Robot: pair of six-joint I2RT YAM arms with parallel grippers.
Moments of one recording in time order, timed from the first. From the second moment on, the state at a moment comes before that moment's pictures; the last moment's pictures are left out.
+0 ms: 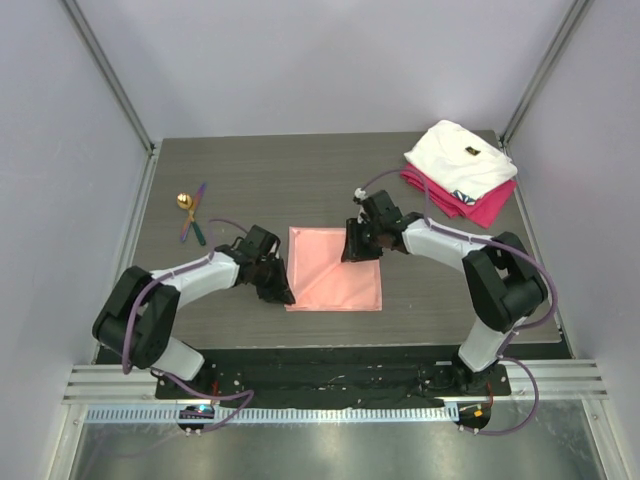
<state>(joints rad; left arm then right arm) -0.53 1.50 0.73 -0.39 0.30 -0.76 0.55 1.74 1.07 -0.29 -0.23 0.47</state>
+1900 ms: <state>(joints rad) -0.40 1.14 0.75 -0.43 0.19 -0.84 0.85 1.57 0.78 -0.17 -0.04 0.53</state>
